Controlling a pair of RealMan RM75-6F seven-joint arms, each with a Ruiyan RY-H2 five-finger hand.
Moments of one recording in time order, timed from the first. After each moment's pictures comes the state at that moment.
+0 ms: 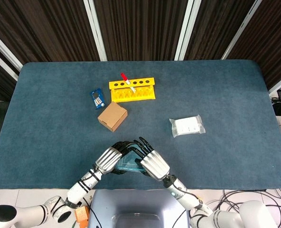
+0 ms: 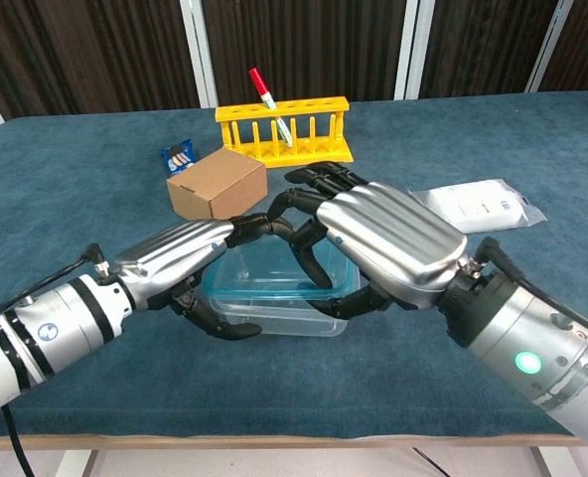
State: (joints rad) left arm -0.69 -1.84 -0.01 -1.13 1.60 1.12 -0.21; right arm 0.59 -1.95 0.04 -1.11 -1.76 1.34 -0.18
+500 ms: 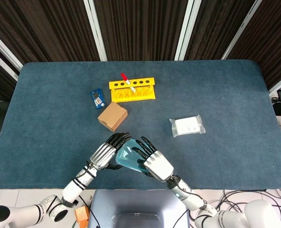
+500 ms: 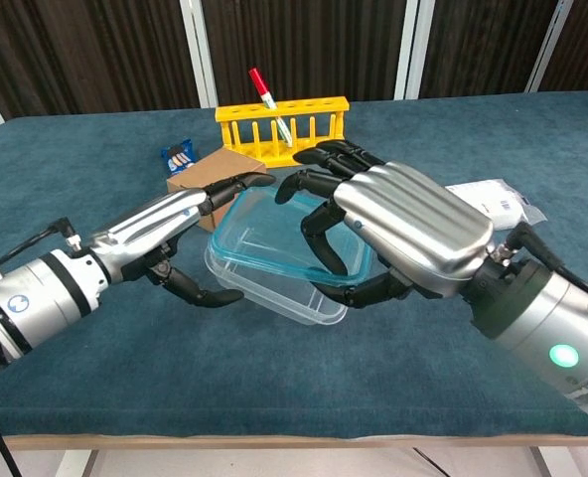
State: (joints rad) left arm -0.68 -1.77 -0.03 -1.18 1.58 1.14 -0.25; right arm 0.58 -1.89 0.02 -1.17 -1.79 1.39 -0.18
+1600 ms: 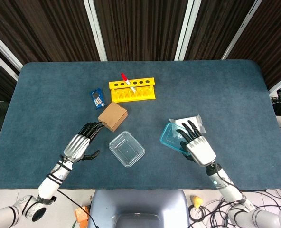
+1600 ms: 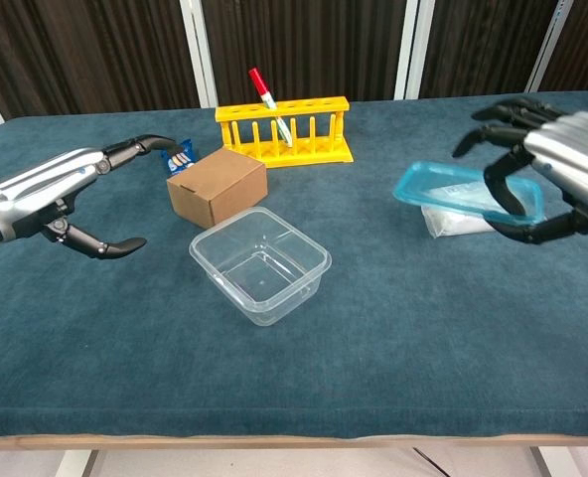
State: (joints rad) left arm -0.60 -1.55 -0.04 -1.28 1.53 1.18 -0.19; right arm 0.47 -1.63 0.01 -1.06 -1.70 1.43 -0.05
